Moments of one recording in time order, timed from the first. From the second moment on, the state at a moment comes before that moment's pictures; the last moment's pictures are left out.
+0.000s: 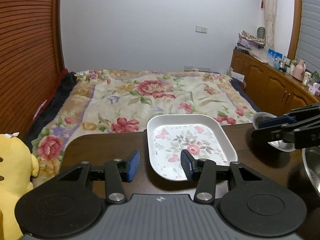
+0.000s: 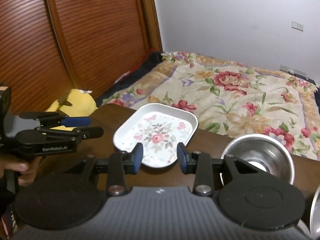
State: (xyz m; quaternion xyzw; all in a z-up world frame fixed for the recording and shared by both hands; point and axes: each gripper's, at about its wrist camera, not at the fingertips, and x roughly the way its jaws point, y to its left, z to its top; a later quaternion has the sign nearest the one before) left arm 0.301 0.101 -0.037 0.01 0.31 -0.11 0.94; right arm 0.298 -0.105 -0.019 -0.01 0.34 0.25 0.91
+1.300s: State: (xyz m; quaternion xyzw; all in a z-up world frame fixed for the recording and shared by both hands) left arm 0.362 0.098 -0.078 0.01 0.36 -0.12 0.93; right arm 0.373 -0.082 -0.067 -0.05 0.43 0.24 0.87
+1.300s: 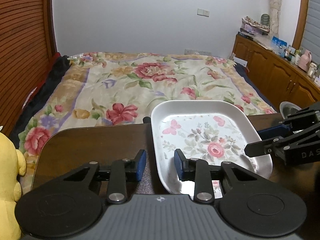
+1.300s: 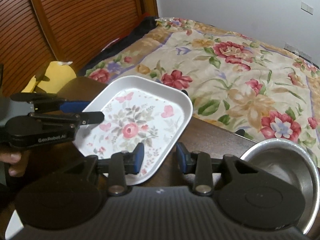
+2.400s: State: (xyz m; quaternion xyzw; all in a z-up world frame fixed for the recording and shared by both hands) left arm 0.261 0.093 0.024 0.02 0.29 -0.13 0.95; right arm 0.320 -0.106 0.000 -0.02 0.38 0.26 0.89
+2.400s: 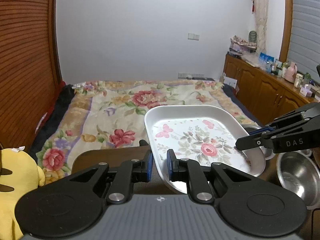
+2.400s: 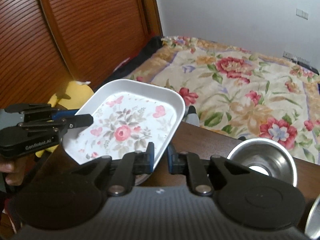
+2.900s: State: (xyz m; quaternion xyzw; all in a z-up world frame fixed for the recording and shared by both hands) left arm 0.190 0.090 0.047 0.02 0.26 -0.14 0.96; right arm 0.244 -0.114 0.036 -0.04 0.34 0.25 0.91
